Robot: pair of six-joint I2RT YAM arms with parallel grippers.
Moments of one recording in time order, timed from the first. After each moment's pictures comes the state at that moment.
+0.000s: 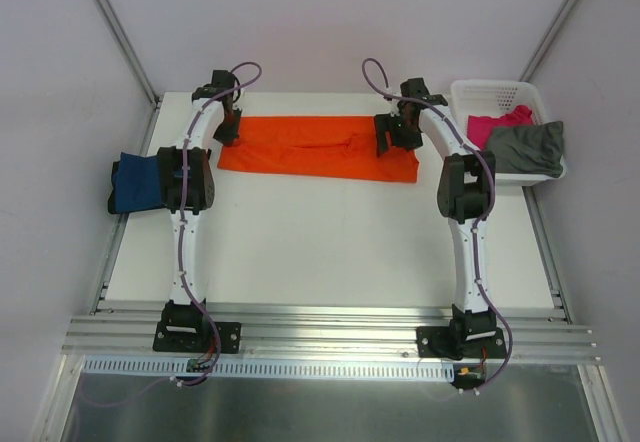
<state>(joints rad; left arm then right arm) -0.05 2.52 2.33 -0.93 -0.08 0.09 0.20 2.47 2.23 -0.89 -0.18 -0.05</state>
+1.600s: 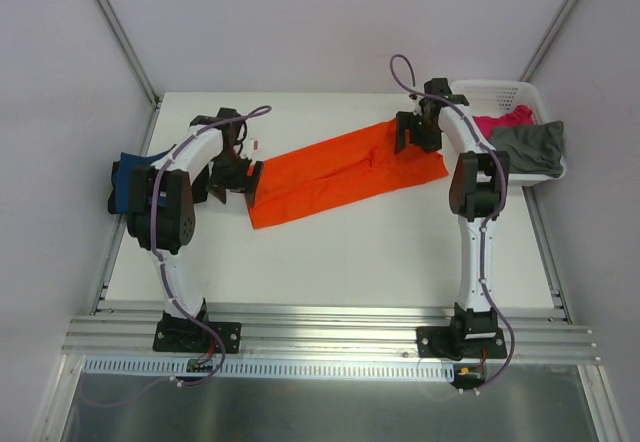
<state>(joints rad) -0.13 1.96 1.52 -1.06 0.12 0.03 0.11 2.47 2.22 -0.90 -0.20 0.04</state>
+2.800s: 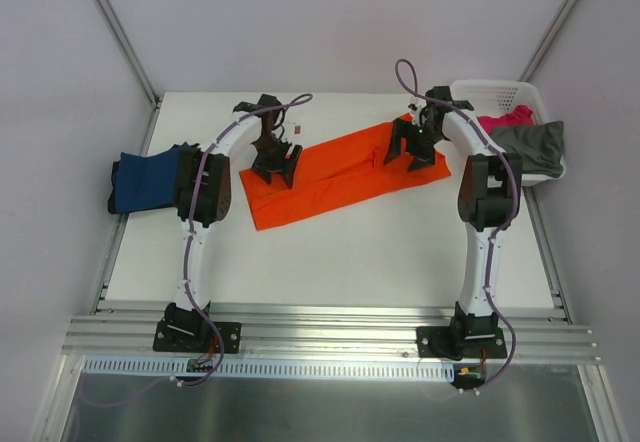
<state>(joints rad) -0.28 2.34 2.00 -1.05 0.30 0.07 0.12 2.23 1.91 -0.92 -0.39 0.15</state>
